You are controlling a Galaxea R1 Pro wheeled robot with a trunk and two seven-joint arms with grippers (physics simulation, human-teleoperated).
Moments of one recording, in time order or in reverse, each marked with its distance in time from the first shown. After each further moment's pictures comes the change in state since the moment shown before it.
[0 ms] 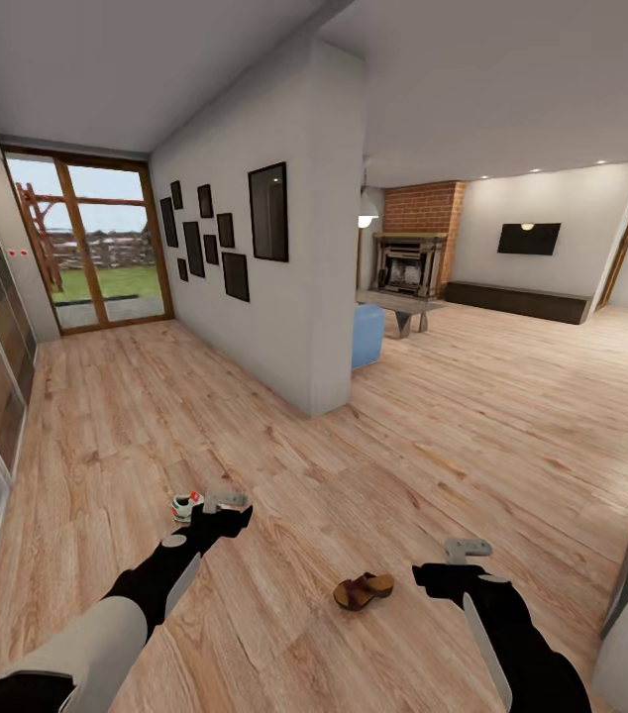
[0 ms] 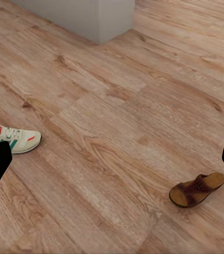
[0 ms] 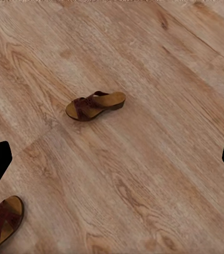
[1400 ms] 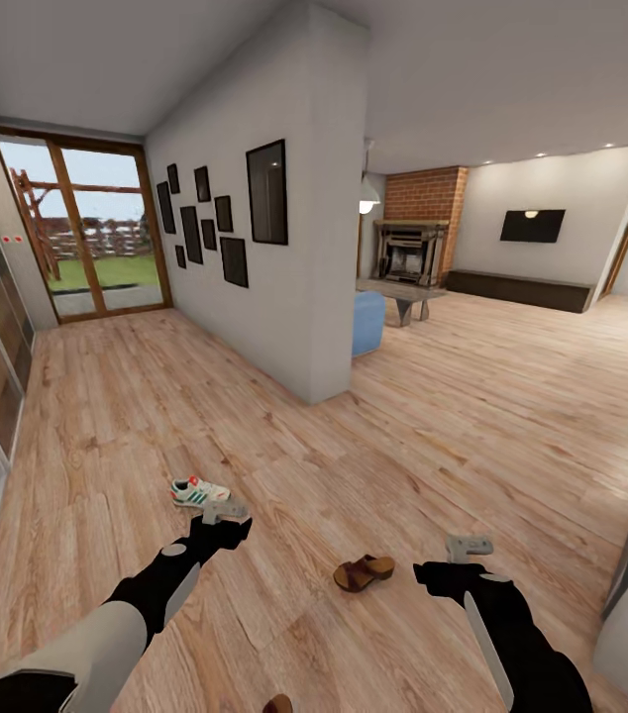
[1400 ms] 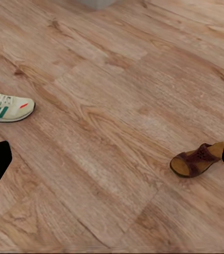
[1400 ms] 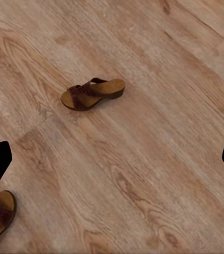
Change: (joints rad) left arm 0.000 -0.001 0.001 0.061 -0.001 -0.003 -0.001; right arm 0.000 -0.002 -0.004 -0.007 -0.001 0.000 0.000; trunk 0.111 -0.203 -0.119
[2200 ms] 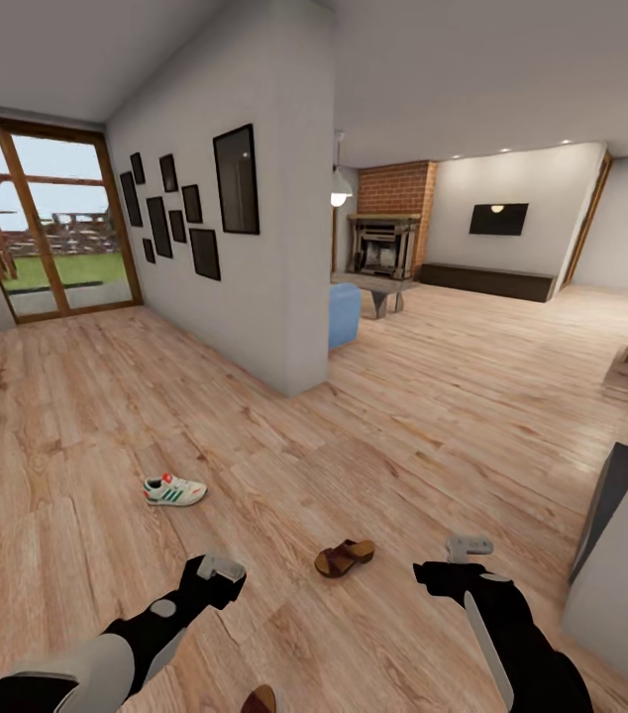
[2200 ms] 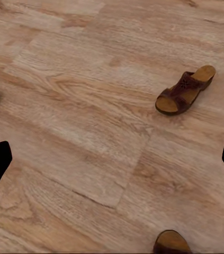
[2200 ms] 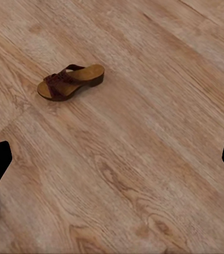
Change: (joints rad) left arm 0.012 0.019 0.001 0.295 -0.246 -0.263 0.001; right arm 0.000 0.000 -0.001 -0.001 -0.001 0.000 0.003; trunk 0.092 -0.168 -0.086
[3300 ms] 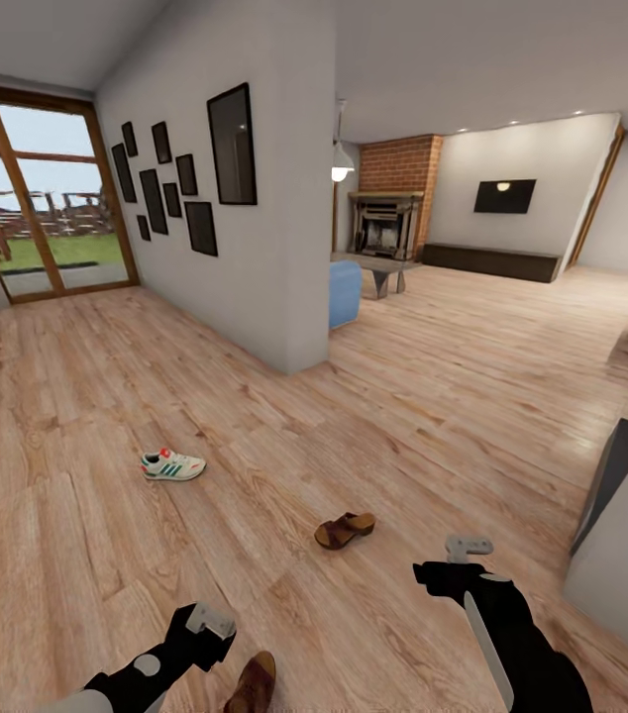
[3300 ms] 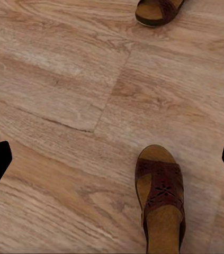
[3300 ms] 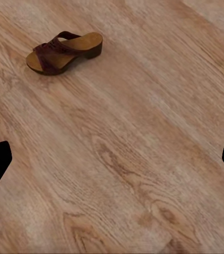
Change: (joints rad) left arm 0.118 0.020 0.000 0.004 -0.075 -0.007 -0.001; right arm 0.000 0.000 0.001 0.000 0.000 0.001 0.000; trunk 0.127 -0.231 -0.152
